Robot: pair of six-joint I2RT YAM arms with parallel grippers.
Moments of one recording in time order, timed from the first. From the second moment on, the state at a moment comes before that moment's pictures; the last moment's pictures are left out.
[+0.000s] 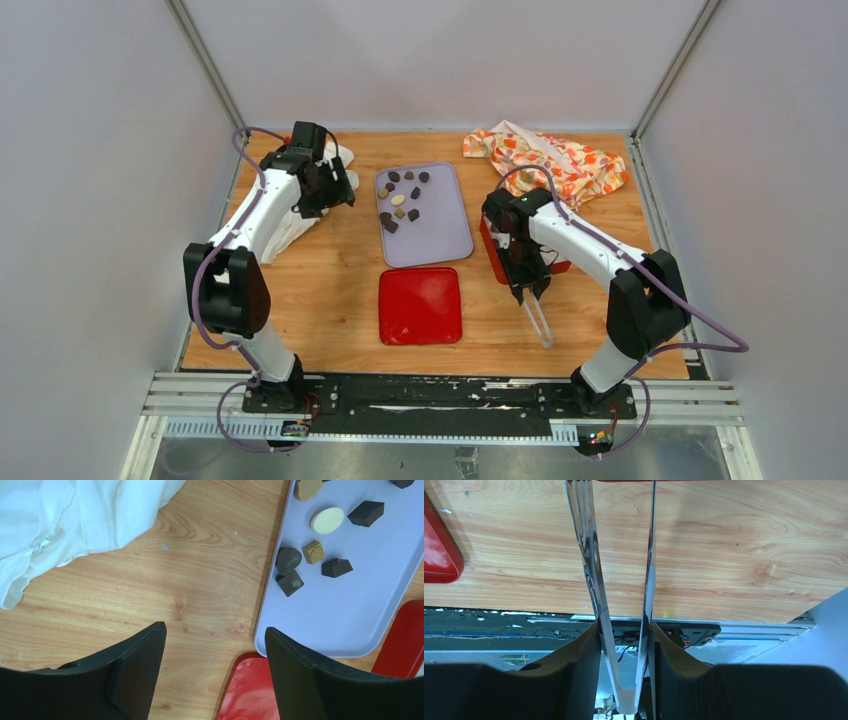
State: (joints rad) left arm -0.15 1.67 1.45 -0.81 -0.05 -0.51; right arm 0.56 1.61 1.26 -1.31 0.08 0.29
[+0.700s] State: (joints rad) left arm -0.15 1.68 1.45 -0.81 -0.05 -0.51; right arm 0.56 1.61 1.27 -1.32 0.09 0.29
